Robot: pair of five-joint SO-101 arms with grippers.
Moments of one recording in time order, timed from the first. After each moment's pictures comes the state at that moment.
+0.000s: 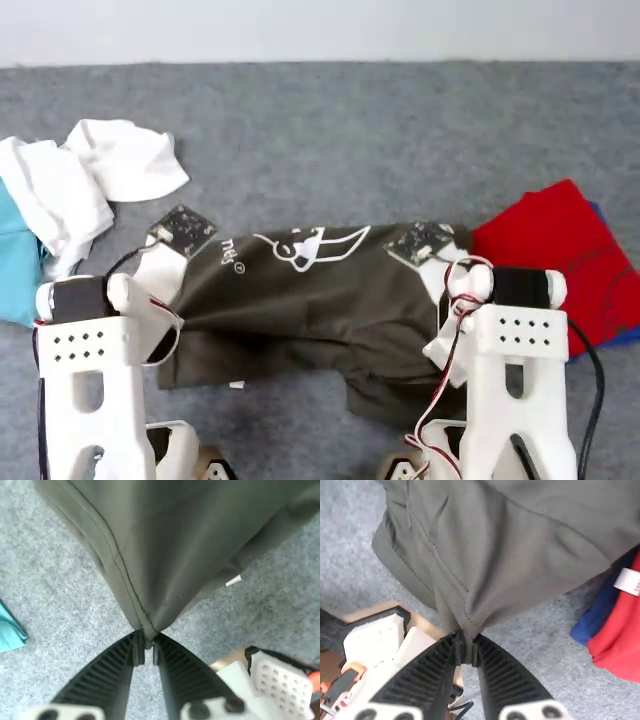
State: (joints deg) left arm -11.9 -41.1 41.7 99.2 -36.4; right arm 1.2 -39.1 39.3 100.6 43.0
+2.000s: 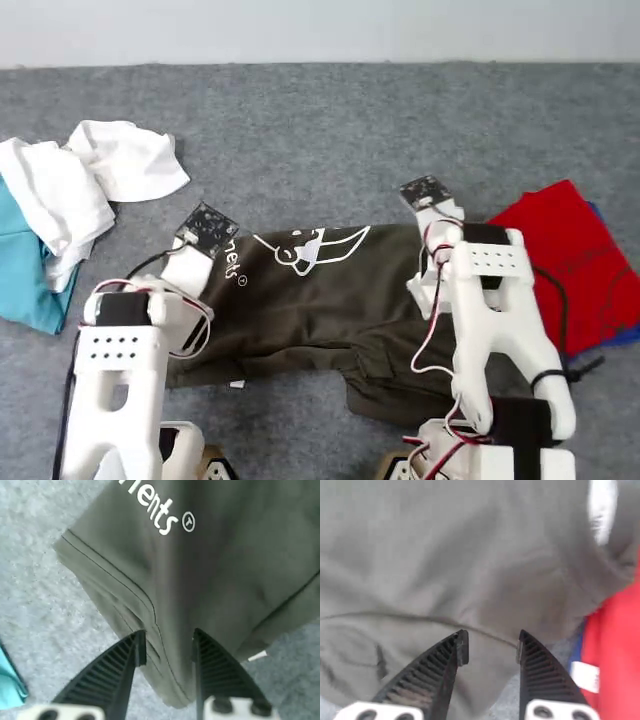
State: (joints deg) left arm -5.3 -41.5 57.2 72.5 -27.5; right arm -1.0 -10.5 35.4 69.0 26.2
